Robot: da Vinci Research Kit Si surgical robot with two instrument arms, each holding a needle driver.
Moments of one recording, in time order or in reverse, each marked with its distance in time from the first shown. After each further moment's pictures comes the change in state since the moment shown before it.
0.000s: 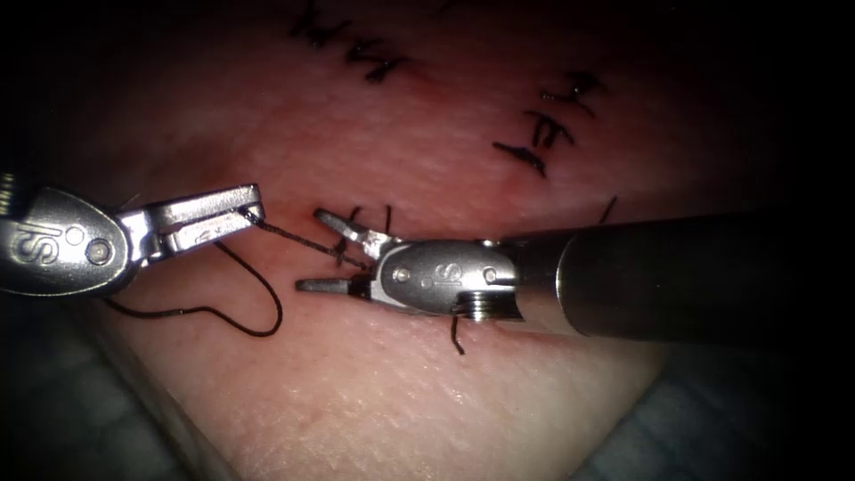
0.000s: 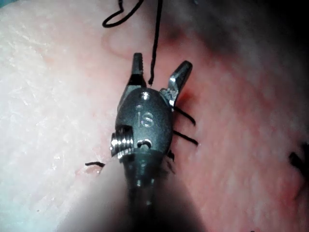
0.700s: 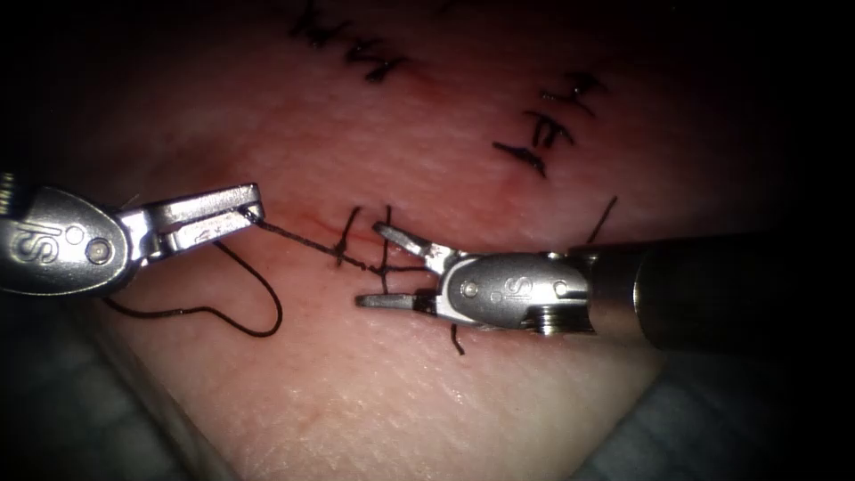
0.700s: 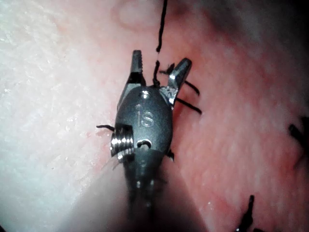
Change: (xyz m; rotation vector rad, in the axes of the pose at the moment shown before) right arm 0.000 0.001 -0.005 0.011 0.007 0.005; left arm 0.000 0.000 0.000 -0.001 0.001 0.000
